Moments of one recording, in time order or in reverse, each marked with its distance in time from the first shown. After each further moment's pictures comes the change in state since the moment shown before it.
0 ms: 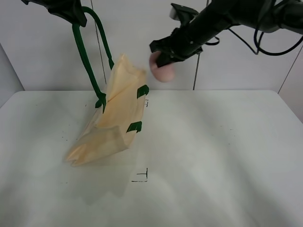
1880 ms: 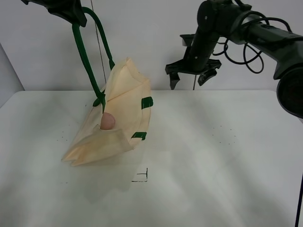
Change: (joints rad) left arm 0.000 0.000 0.000 0.001 0.000 0.000; right arm -0.053 0.246 -0.312 -0.473 0.367 0.410
